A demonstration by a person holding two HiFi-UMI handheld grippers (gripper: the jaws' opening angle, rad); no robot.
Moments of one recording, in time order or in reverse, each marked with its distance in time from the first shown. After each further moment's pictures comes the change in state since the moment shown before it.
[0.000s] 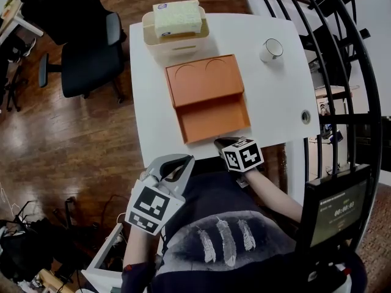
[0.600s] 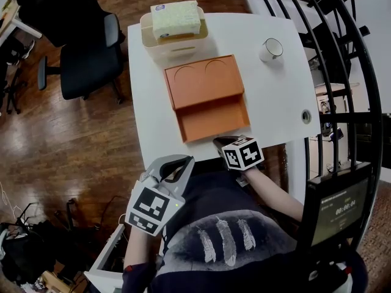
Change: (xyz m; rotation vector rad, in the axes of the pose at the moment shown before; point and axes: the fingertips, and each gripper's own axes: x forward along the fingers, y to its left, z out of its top) left arm 0.003 0.006 0.000 -0.005 0.009 -0.011; right arm 0.005 0.000 0.009 0.022 -0.005 0.021
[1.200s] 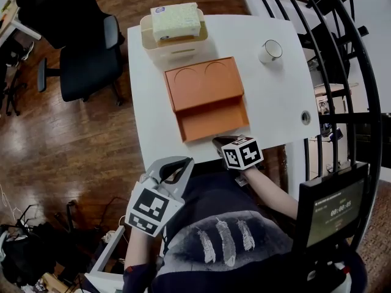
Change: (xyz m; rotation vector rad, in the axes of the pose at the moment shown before) left arm 0.000 0.004 -0.001 -0.007 -0.001 -0.006; right arm 0.005 -0.002 0.008 0.013 -0.018 0.003
